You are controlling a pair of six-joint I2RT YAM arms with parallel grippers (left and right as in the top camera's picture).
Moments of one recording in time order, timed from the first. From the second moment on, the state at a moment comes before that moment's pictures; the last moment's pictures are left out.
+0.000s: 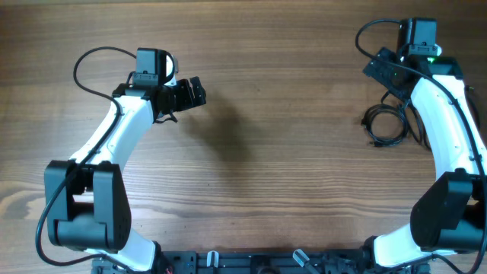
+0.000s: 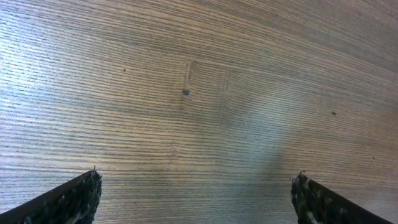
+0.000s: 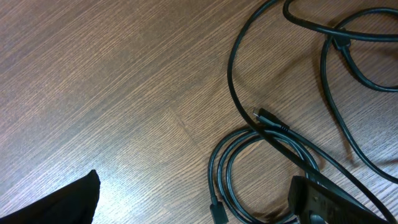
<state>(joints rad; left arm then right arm) -0.10 1.75 1.15 -0.49 0.21 -0.36 -0.08 1.71 1.40 -0.79 0.21 0.58</state>
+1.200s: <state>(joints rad) -0.10 1.75 1.15 -0.49 0.21 -0.36 -0.08 1.15 1.39 -0.79 0.21 0.58</state>
